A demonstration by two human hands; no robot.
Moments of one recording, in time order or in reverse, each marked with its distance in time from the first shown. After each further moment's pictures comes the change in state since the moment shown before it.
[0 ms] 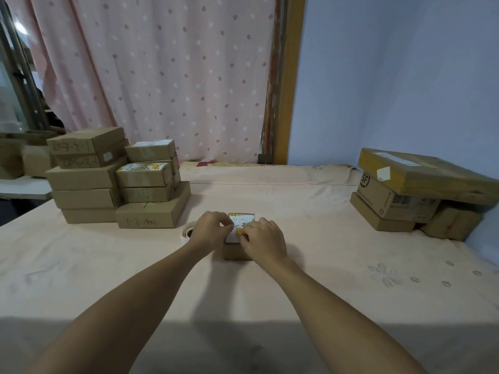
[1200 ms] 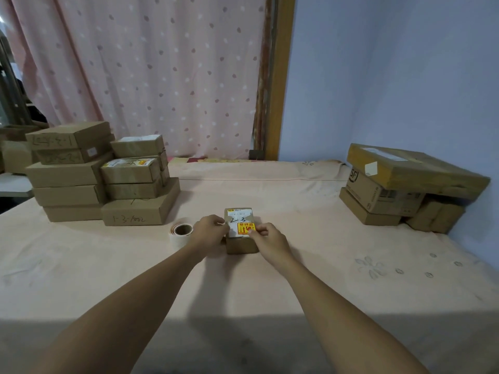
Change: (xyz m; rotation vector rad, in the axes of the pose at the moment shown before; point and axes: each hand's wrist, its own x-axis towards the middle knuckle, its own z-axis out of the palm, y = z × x) left_hand -0.005 -0.001 0.026 -0.322 -0.126 -0.311; right_hand -0.028 0.042 -0.004 0.872 -0.291 0.751
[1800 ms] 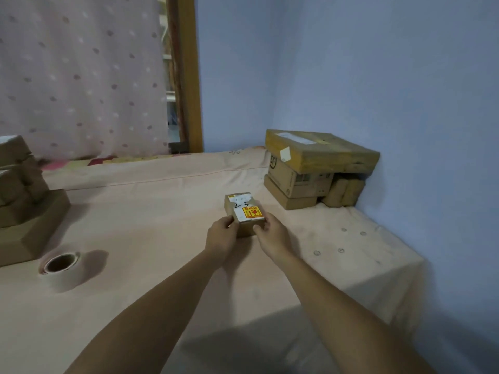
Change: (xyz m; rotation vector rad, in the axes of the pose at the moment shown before) left_hand -0.002 0.096 0.221 -0.161 -0.223 0.155; right_hand 0.028 0.093 -0.166 -0.104 0.318 0.143
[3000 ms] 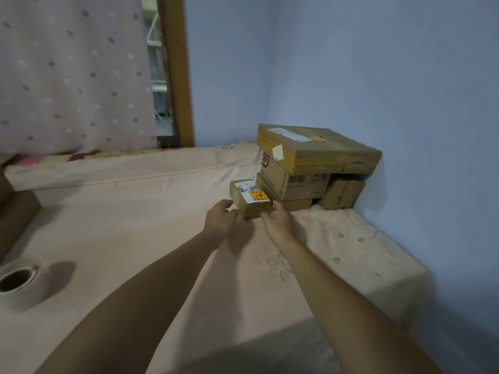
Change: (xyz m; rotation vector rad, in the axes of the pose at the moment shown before) left_hand 0.063 0.029 0.032 0.086 -0.021 -0.063; right_hand 0.049 -0.009 -0.044 0.053 0.096 0.063
